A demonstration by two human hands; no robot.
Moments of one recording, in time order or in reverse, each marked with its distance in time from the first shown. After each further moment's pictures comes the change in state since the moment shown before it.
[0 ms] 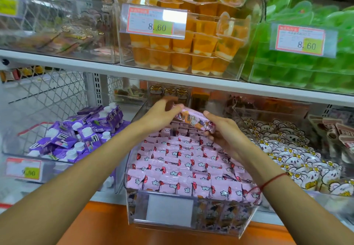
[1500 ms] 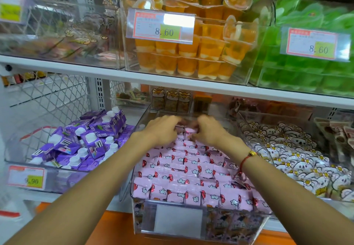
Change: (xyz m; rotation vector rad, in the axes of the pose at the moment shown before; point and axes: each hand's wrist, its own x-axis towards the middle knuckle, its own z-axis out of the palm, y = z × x) left_hand 0.012 -0.024 0.002 0.757 -0.178 0.115; right_hand 0.042 0.002 0.033 -1.286 -0.105 -0.407
